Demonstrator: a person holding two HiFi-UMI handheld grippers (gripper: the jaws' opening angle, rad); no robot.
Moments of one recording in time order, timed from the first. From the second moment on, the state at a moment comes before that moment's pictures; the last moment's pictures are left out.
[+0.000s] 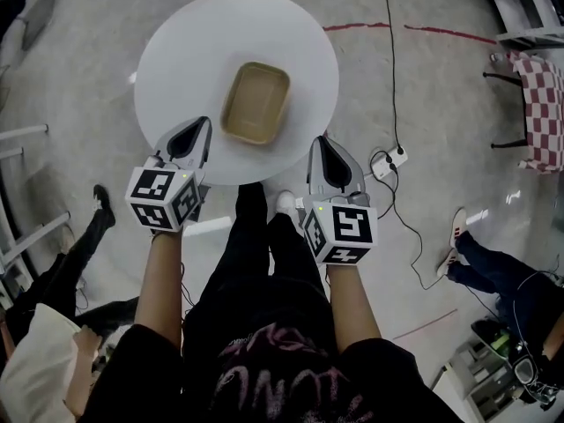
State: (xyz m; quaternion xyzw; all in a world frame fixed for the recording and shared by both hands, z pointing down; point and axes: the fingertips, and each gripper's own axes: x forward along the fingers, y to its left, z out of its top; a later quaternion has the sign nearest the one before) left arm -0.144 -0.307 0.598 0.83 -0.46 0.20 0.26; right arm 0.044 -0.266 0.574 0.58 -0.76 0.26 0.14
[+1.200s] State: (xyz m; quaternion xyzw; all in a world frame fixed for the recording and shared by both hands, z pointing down) left arm -0.132 -0.349 0.694 0.82 -0.40 0.26 0.32; right arm 0.071 -0.270 0.639 0.61 -0.72 0.30 0.17
